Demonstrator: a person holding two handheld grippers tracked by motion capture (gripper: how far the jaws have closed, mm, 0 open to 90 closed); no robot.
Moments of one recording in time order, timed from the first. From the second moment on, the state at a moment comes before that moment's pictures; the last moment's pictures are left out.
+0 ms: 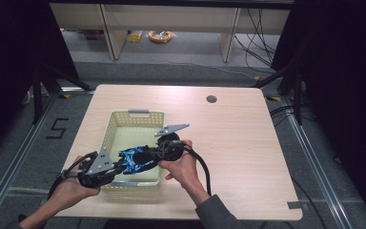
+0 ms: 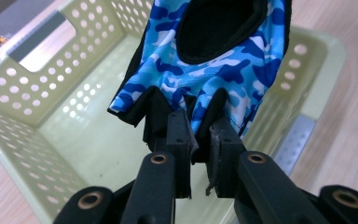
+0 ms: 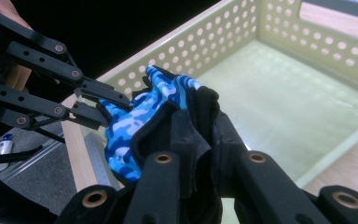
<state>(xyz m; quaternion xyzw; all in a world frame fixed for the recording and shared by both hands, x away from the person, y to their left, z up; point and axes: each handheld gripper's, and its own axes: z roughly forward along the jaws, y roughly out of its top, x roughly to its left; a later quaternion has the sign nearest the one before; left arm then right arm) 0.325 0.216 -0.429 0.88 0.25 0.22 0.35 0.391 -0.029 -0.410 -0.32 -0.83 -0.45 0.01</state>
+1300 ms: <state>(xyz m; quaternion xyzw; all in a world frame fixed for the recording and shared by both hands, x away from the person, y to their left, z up) 0.349 0.223 -0.453 0.92 0.25 0.13 0.26 0.385 -0.005 -0.460 -0.37 -0.84 -0.40 0.01</state>
